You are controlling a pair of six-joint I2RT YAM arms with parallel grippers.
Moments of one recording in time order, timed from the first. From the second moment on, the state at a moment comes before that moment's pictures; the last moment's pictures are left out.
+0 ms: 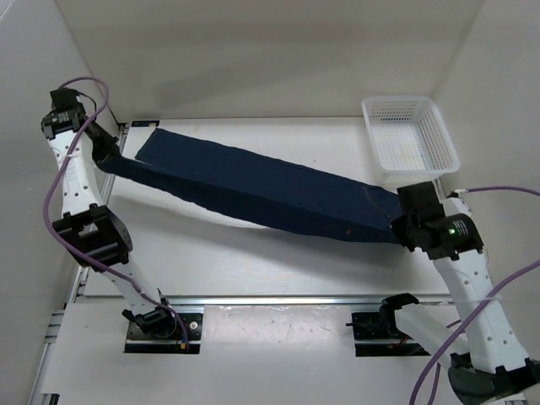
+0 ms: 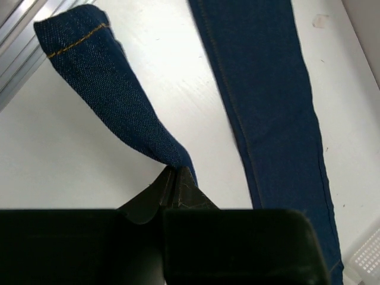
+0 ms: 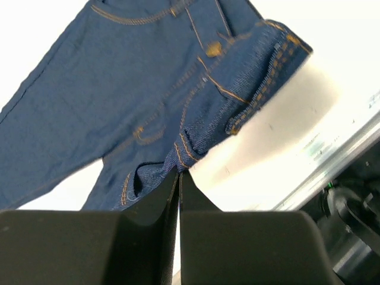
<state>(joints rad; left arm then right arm) 0.39 1.80 1.97 -1.11 0.05 -0.49 0.30 0.85 1.12 -1.32 0.44 1.20</state>
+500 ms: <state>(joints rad) 0.28 2.31 2.47 -1.13 0.04 -0.48 0.28 1.28 1.21 -1.09 0.57 1.06</state>
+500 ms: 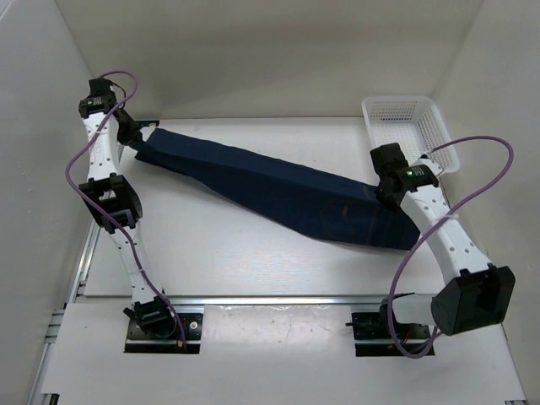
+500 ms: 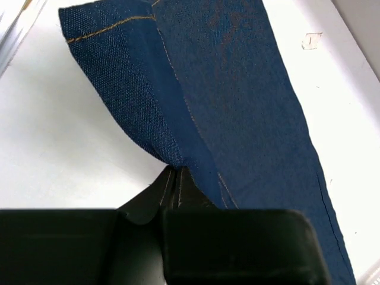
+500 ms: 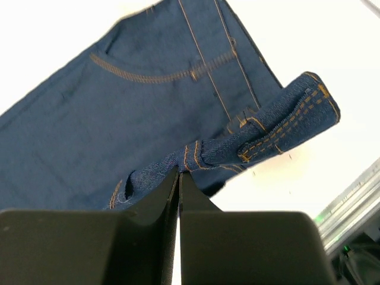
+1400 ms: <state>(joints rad) 0.25 2.48 2.68 -1.01 0.10 -0.49 0.15 1.65 1.37 -0.89 0.55 0.91</state>
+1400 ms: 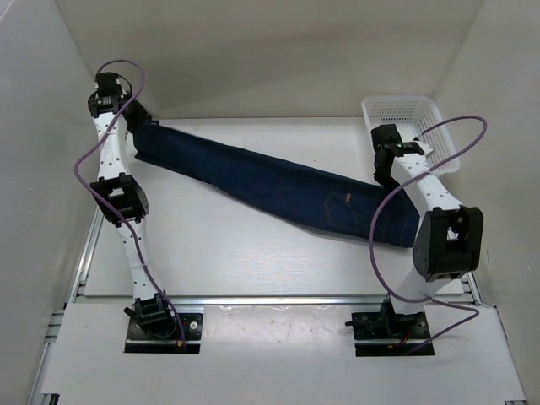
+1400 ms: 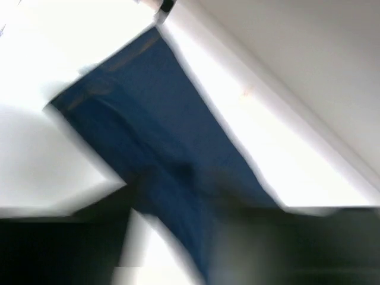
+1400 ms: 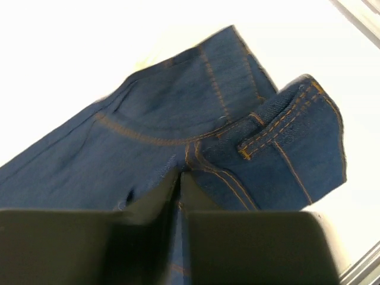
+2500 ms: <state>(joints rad) 0.31 2.41 2.18 -0.92 0.04 -0.45 0.00 1.30 0.79 -0.86 -0.08 0.84</state>
